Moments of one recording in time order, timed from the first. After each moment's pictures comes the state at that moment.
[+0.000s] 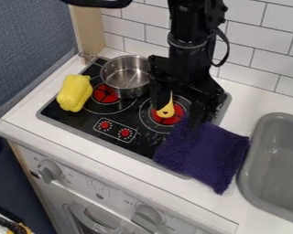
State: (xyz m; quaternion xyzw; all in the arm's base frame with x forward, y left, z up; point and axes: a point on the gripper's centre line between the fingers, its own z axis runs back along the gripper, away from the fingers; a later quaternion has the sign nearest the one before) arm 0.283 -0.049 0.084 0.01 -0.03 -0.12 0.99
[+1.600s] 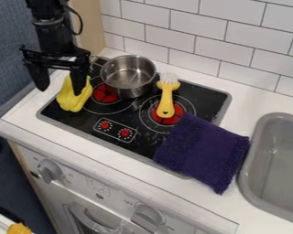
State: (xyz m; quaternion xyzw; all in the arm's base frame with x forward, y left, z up) arm 0.270 0.147 0.062 0.02 0.02 0.17 0.99
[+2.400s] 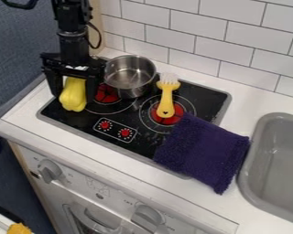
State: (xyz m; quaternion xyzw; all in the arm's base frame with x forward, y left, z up) arm 0.295 0.145 0.032 0.05 0.06 0.16 0.98
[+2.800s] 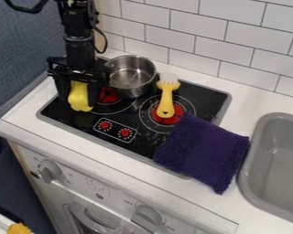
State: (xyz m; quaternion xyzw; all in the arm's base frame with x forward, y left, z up) arm 0.293 0.132 0.027 0.04 0.07 0.14 0.99
